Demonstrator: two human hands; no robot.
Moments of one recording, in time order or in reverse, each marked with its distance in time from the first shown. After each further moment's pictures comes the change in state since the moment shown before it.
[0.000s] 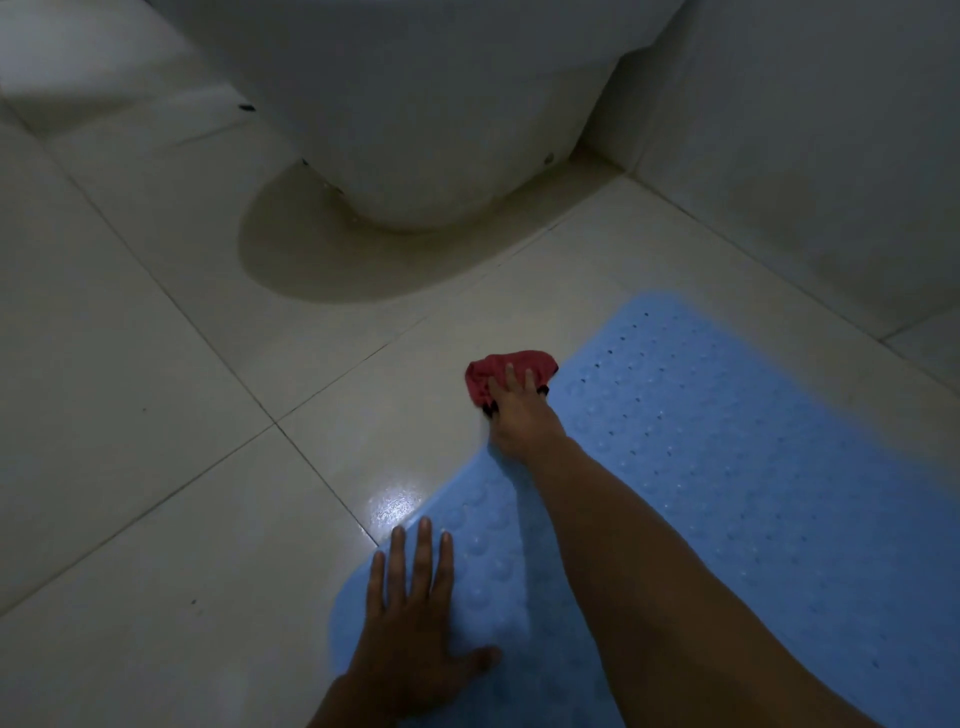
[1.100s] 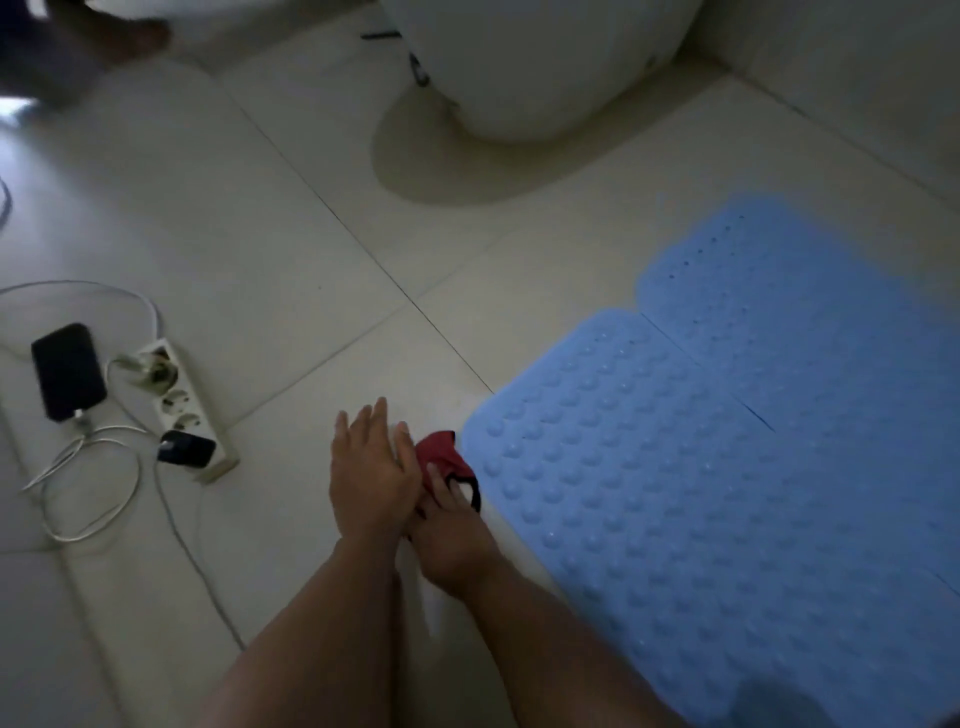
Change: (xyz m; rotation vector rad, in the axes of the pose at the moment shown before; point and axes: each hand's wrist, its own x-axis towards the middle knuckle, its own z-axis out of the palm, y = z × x) left_hand -0.123 -0.069 -0.110 -0.331 0.393 -0.682; right_hand -0.284 -0.212 0.169 0.061 -0.162 -0.611
